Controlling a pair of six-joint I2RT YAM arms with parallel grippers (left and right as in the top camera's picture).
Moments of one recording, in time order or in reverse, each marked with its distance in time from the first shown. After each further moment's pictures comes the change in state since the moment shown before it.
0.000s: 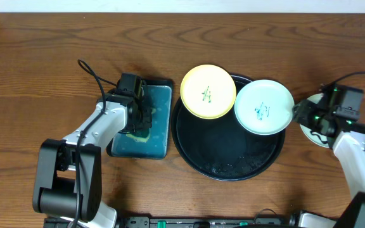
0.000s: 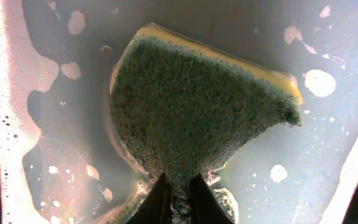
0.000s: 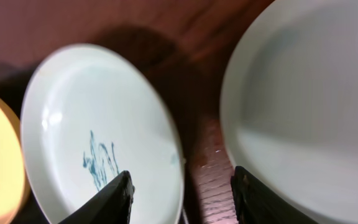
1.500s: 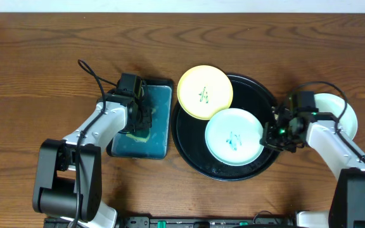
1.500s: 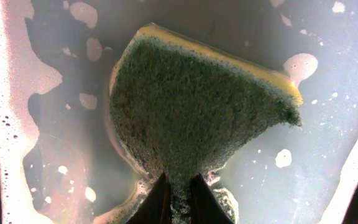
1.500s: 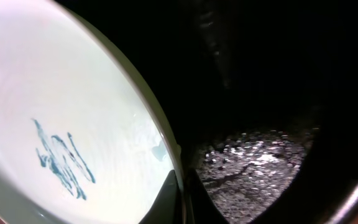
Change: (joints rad) left arm 0.000 0.000 0.000 0.000 0.000 0.000; right arm 0.257 0.137 0.003 -0.307 -0.123 -0.014
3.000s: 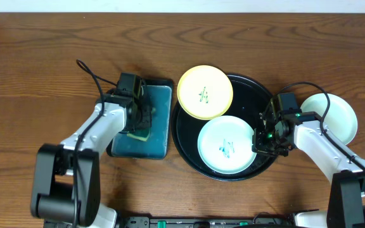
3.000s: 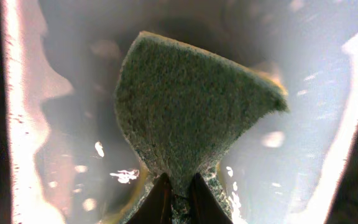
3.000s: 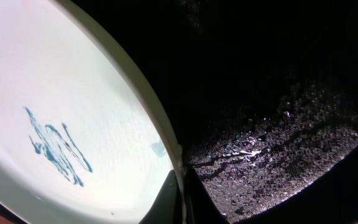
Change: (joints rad) left arm 0.000 -0.050 -0.002 0.001 0.000 0.000; right arm 0.130 0.000 0.000 -0.055 0.065 0.050
